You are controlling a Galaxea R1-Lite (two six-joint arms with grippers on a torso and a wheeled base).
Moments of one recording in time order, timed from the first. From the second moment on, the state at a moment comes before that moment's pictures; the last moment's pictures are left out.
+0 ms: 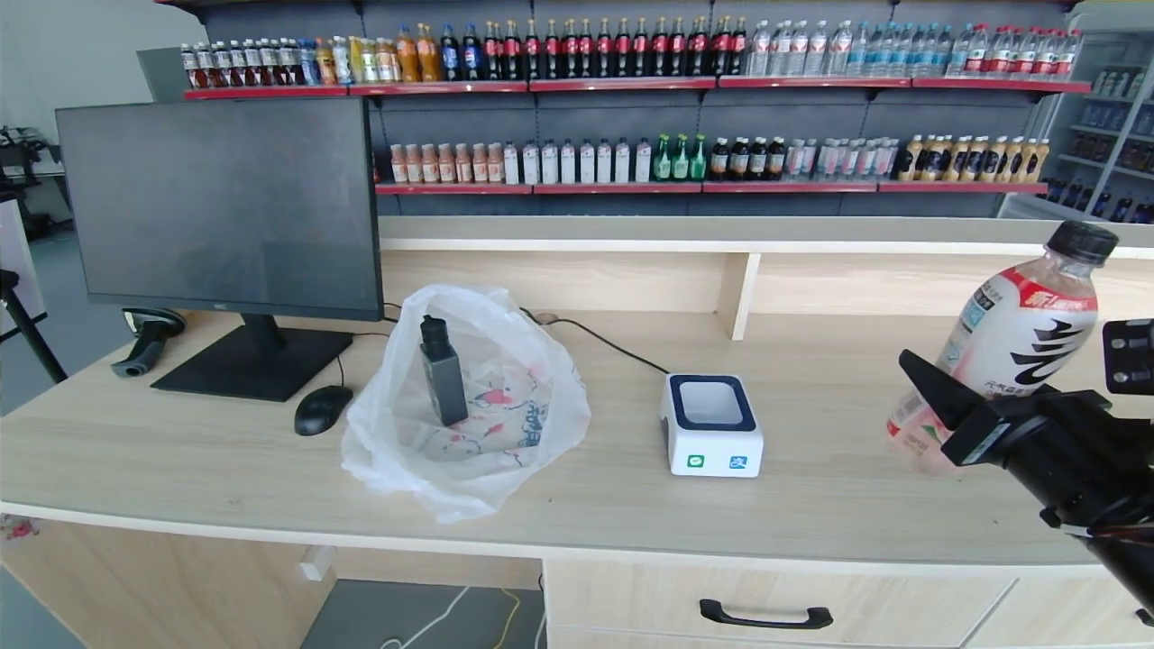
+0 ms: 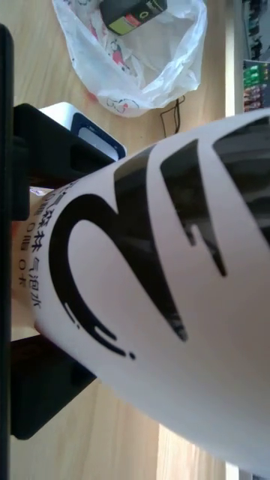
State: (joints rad) left arm 0.00 0.00 0.00 0.00 0.00 -0.01; right arm 0.22 1.57 -0.16 -1.57 -0.06 0.02
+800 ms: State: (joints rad) left arm 0.00 0.00 0.00 0.00 0.00 0.00; right arm 0.27 1.66 -0.40 -1.57 0.14 -0.08
